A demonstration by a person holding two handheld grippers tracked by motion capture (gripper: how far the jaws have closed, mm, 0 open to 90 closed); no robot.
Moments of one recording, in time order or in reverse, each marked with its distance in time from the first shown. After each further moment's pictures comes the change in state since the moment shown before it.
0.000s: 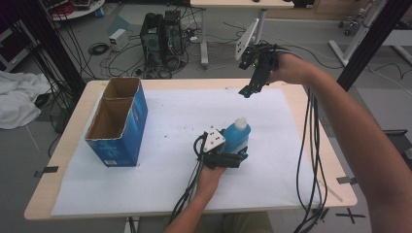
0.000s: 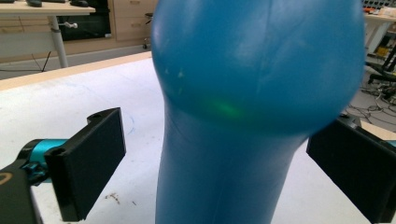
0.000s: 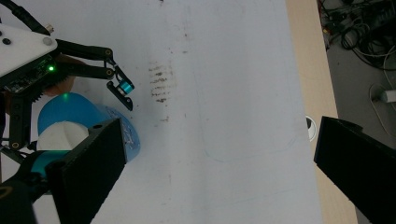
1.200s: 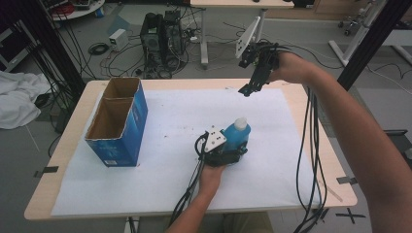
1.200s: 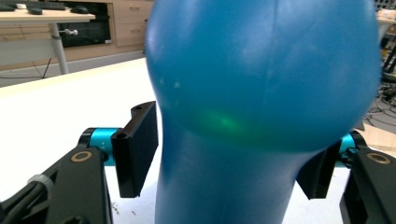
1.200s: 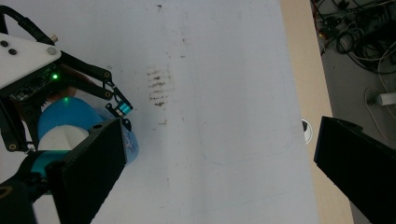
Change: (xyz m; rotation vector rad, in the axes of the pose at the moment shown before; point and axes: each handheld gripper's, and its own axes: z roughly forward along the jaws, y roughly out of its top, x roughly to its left) left arm 0.000 -0.001 0.003 -0.014 -0.009 0.024; right arm 0.001 0.001 -0.004 -0.016 -0.012 0.003
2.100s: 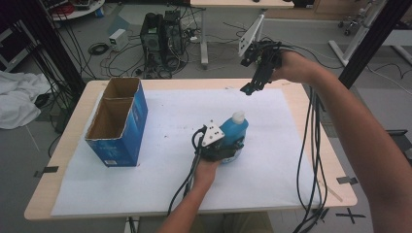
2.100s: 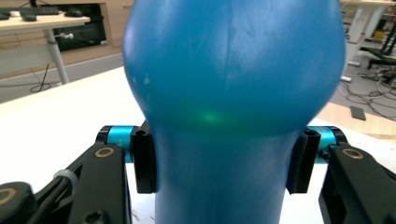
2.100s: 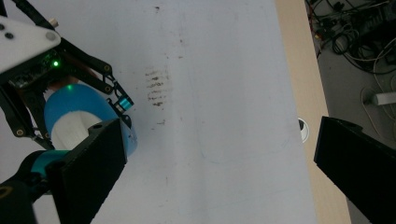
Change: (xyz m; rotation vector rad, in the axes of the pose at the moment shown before) left arm 0.015 0.021 -0.007 0.014 -0.035 0.049; right arm 0.000 -0.004 -0.006 -0.009 -0.012 0.008
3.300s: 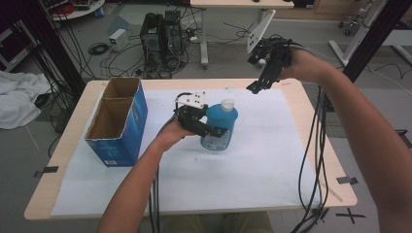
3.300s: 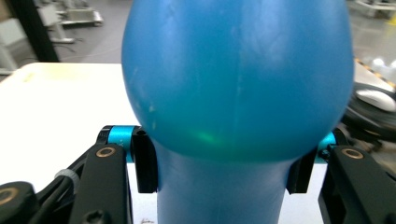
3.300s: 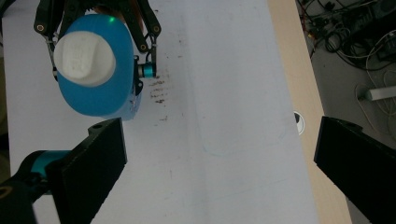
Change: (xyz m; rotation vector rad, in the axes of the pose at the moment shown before) left arm 0.097 0.057 -0.006 0.147 -0.643 0.171; right arm 0.006 -0.008 -0.020 -0.017 -0.017 0.021
